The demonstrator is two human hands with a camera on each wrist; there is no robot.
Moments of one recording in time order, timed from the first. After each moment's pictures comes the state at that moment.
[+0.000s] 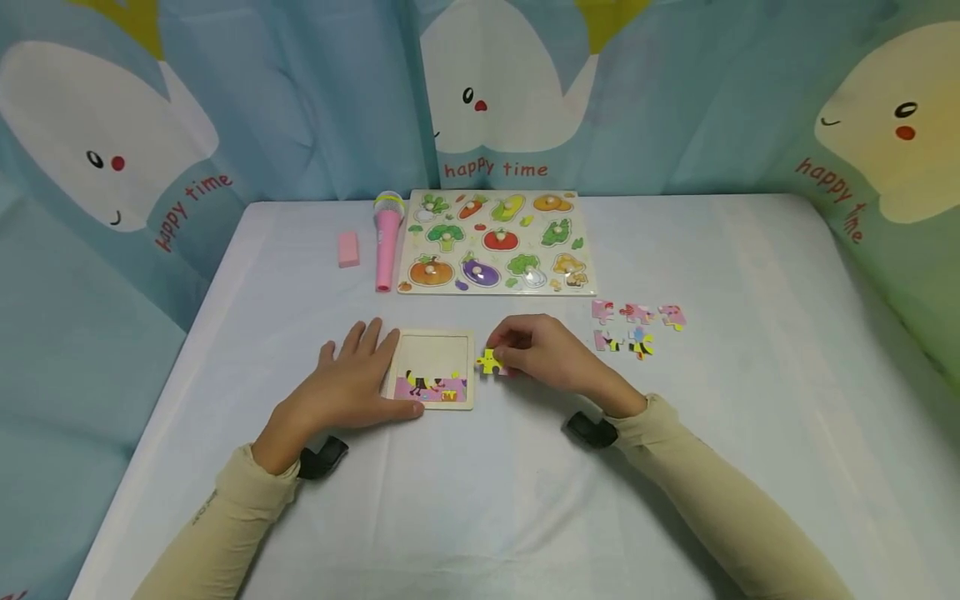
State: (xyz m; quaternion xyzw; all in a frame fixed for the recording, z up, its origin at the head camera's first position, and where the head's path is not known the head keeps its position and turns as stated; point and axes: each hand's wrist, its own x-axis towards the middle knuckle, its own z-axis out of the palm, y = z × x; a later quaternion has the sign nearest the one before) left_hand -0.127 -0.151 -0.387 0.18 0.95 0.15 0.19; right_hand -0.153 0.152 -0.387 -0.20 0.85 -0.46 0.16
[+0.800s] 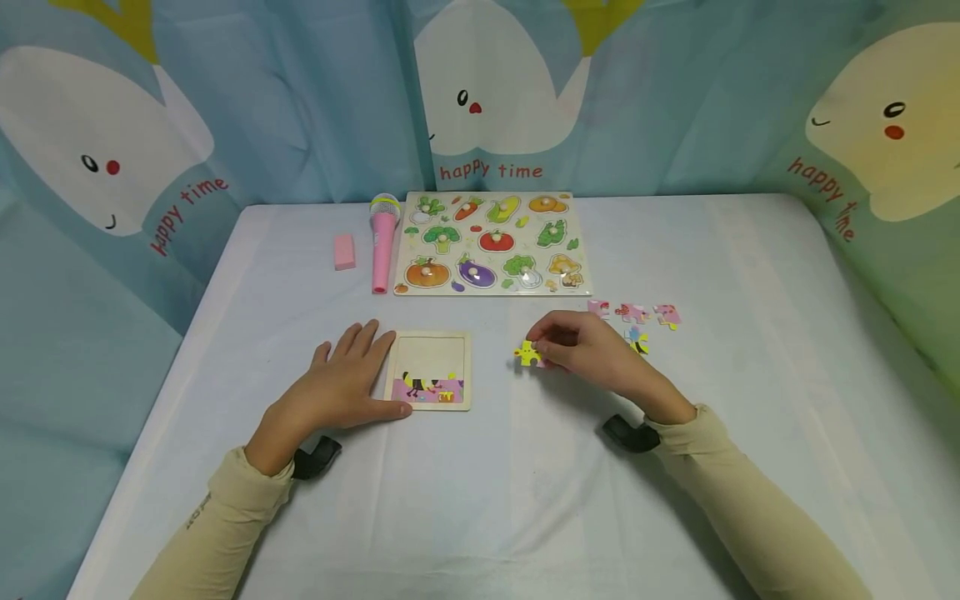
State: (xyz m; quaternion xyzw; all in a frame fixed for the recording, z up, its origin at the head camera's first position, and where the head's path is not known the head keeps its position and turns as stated) left_hand -0.129 -0.156 -0.389 0.20 0.96 0.14 0.17; right_hand -0.144 0.200 -0.380 -0.13 0.85 -0.48 0.16
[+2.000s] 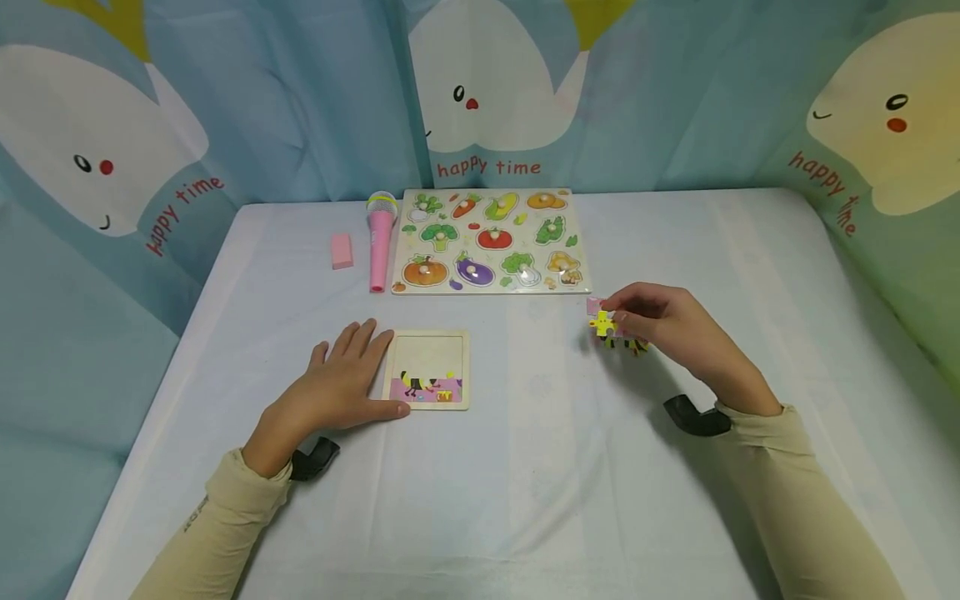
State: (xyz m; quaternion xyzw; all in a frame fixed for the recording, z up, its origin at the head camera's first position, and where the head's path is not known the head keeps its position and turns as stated) left_hand -0.129 -0.158 -0.393 0.19 0.96 0.15 0.17; right_hand -0.145 0.282 -0.357 -0.06 0.88 -0.46 0.10
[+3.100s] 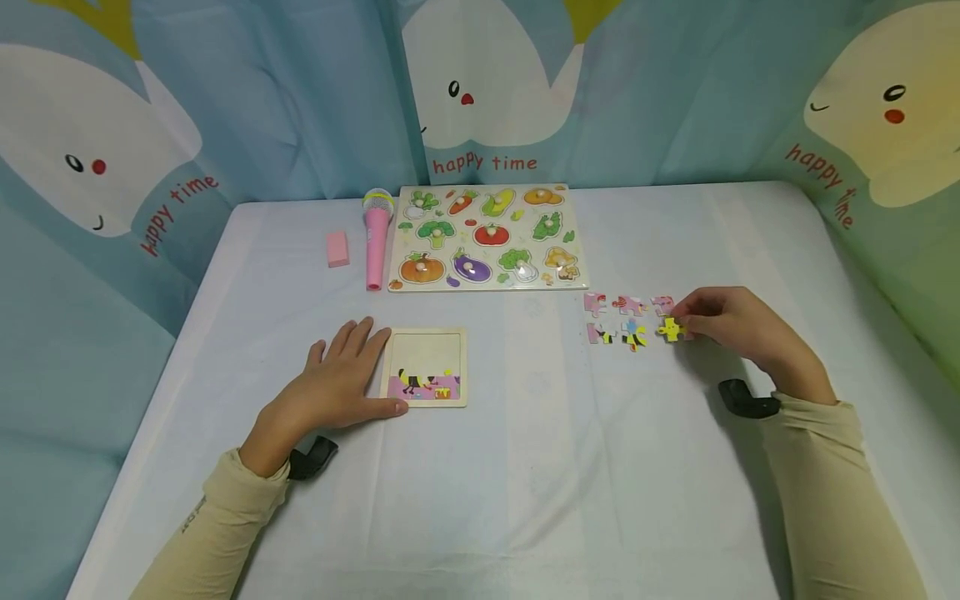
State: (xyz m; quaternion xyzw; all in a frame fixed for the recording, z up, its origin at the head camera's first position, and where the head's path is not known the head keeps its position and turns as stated) left_hand -0.128 -0.159 -0.393 0.19 0.95 0.16 0.18; right_hand -0.153 0.364 -0.368 0.01 0.93 -0.33 0.15
